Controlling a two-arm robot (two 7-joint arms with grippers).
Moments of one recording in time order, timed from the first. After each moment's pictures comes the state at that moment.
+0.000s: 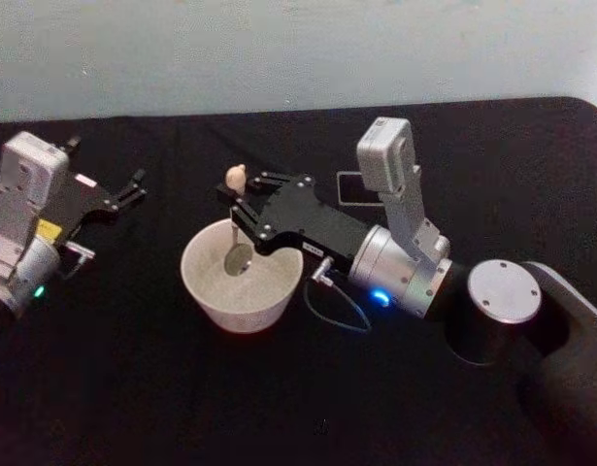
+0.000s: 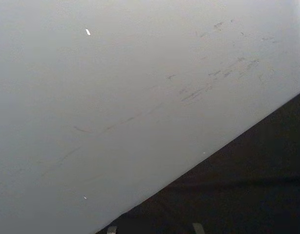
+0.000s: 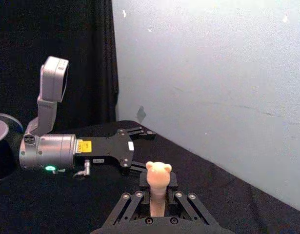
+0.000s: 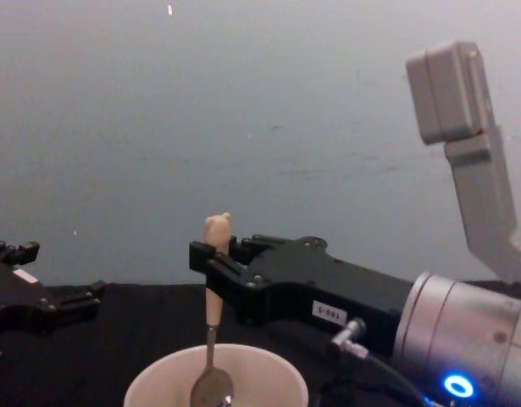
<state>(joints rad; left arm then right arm) -0.20 0.60 0.45 -1.41 -0.25 -0.12 0.03 0.28 0.27 -0.56 -1.45 0.35 -0.11 0.49</state>
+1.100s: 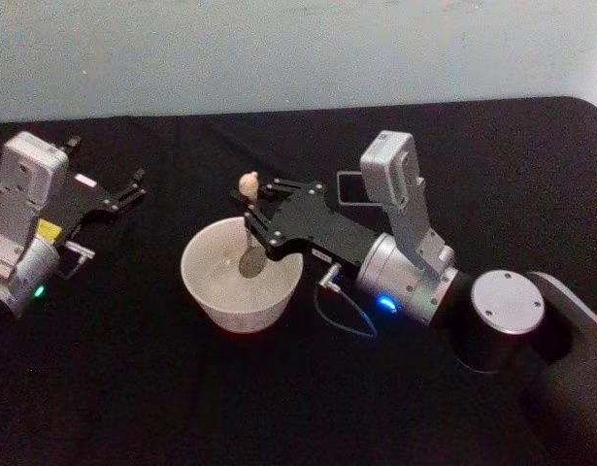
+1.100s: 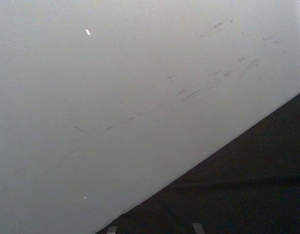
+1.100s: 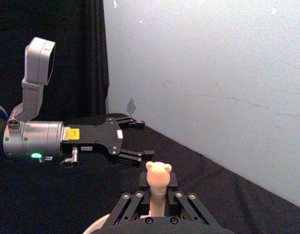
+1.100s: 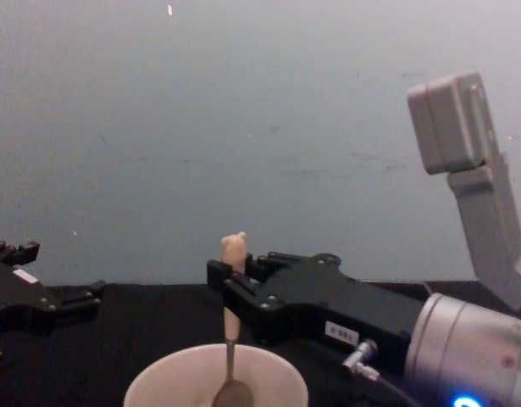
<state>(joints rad) -0.20 0.60 0.45 -1.41 -0.25 -0.12 0.03 0.25 0.25 -0.53 -1.42 0.29 -0.13 0.48</state>
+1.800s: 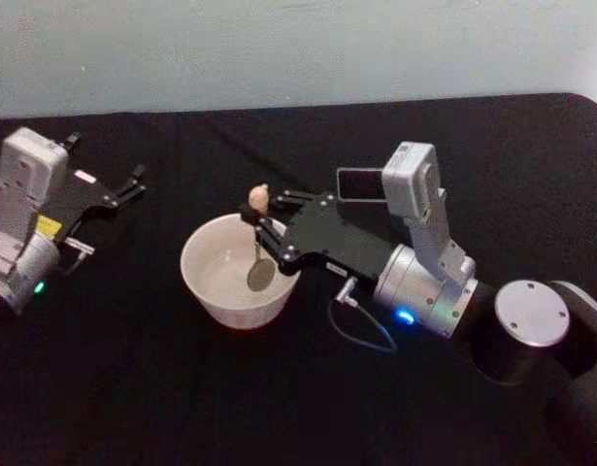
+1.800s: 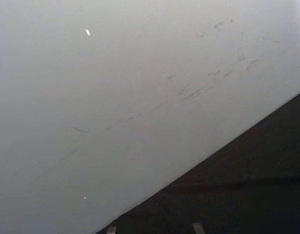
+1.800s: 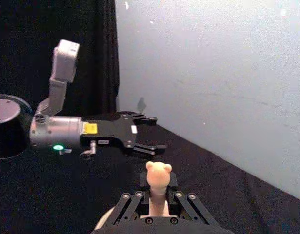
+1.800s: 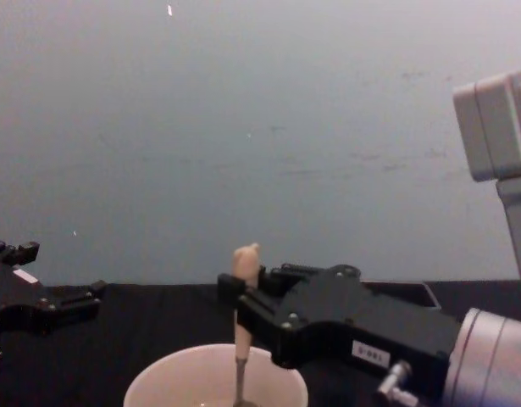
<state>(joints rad) -0.20 0.60 0.45 -1.41 -0.25 -0.12 0.03 0.19 0.31 -0.52 -1.50 0.31 -0.12 0.51</state>
